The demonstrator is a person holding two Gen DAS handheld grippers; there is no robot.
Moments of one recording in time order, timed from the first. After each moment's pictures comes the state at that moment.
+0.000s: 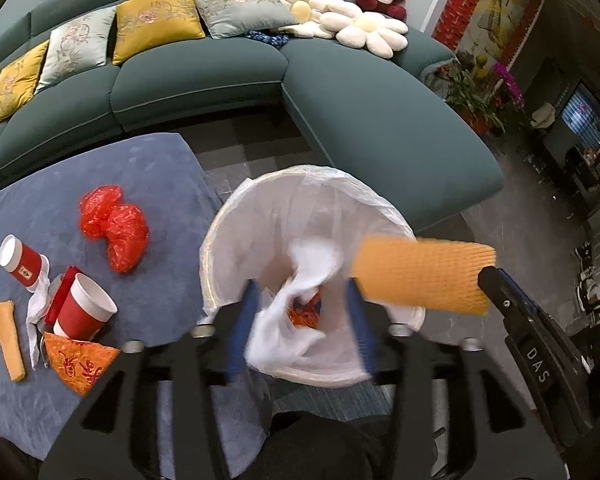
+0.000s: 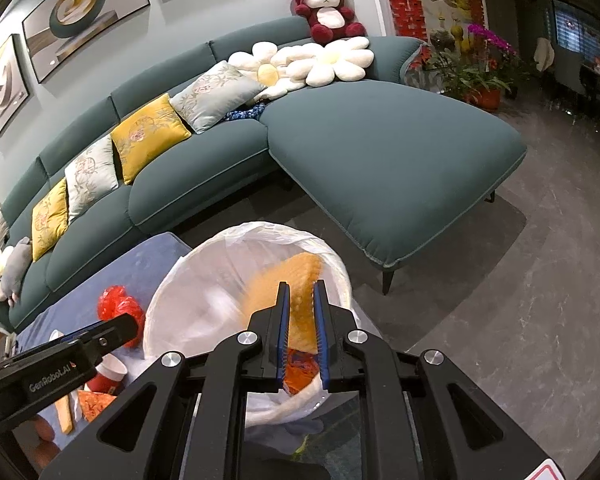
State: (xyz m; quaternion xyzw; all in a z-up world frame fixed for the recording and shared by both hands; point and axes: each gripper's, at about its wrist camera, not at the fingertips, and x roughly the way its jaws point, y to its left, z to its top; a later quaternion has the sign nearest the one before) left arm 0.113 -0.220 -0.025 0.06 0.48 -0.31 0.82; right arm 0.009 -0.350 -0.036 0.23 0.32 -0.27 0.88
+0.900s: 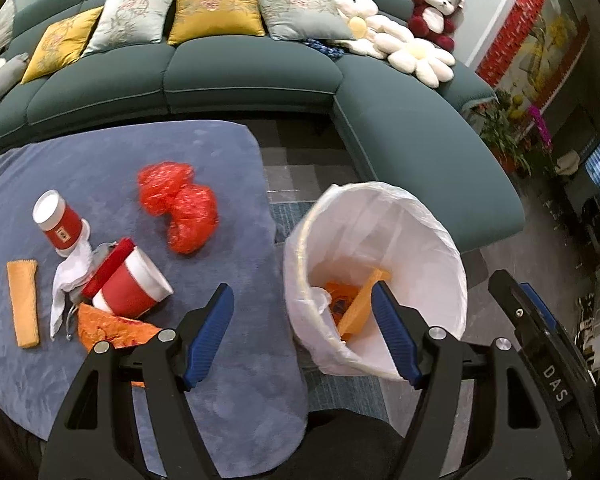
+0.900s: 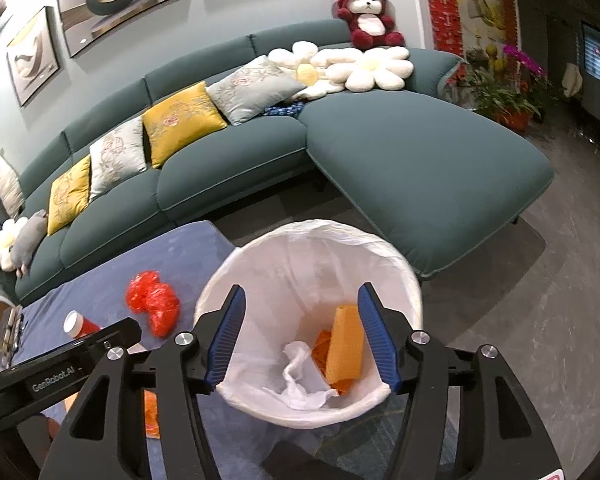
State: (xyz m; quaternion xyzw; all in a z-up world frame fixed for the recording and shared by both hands) left arm 0.140 -0.140 -0.025 0.00 0.49 -0.25 0.84; right arm 0.043 -0.291 -0.023 0.19 0.33 -0.23 0.90
